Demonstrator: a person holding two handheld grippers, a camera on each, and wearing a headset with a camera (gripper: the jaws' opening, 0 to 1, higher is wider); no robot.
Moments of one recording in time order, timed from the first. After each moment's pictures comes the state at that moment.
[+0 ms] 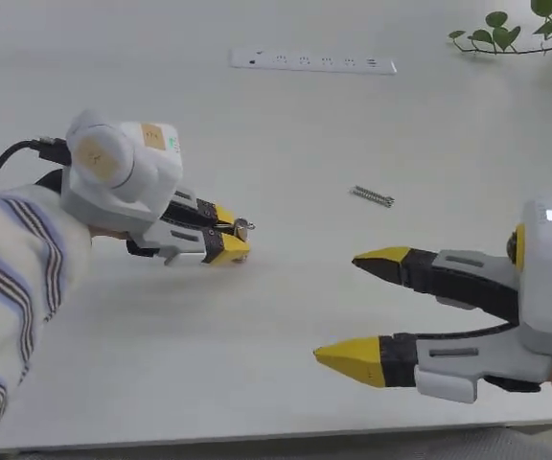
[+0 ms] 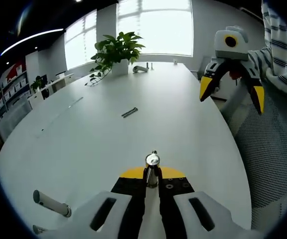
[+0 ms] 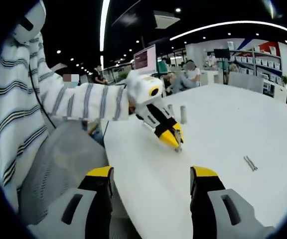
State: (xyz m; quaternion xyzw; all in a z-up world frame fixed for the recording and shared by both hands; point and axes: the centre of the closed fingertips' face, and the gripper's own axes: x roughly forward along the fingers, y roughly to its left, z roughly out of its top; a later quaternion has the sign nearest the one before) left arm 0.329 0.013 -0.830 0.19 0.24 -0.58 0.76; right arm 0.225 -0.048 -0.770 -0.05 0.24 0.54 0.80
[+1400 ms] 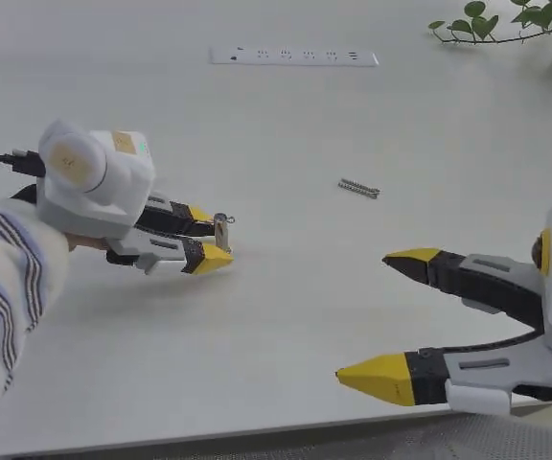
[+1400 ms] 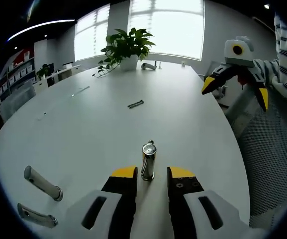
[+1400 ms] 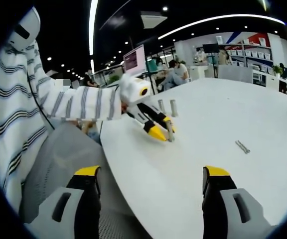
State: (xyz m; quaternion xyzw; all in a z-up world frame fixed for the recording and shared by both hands) left arm 0.330 0.026 -0.846 0.15 0.27 -0.55 0.77; right arm 0.222 -0.076 -0.778 -0.03 0.27 0.51 0.82
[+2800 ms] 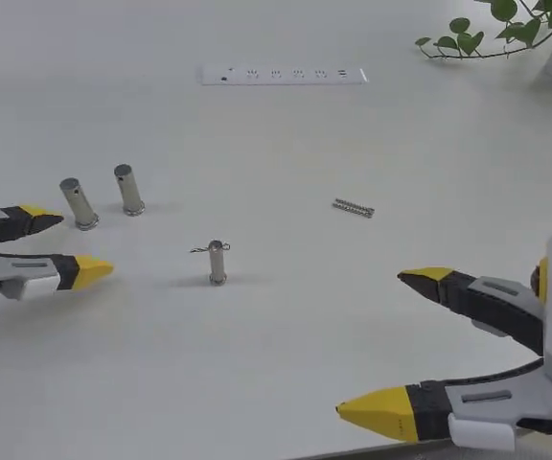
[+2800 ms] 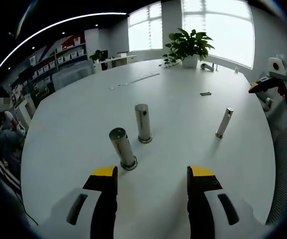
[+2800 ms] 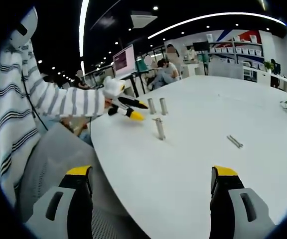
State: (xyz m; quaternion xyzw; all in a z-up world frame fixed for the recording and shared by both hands) left arm 0.386 0.177 -0.845 0.13 0.30 -0.34 0.88; right arm 0.231 -0.082 -0.783 -0.02 0.28 0.46 0.84
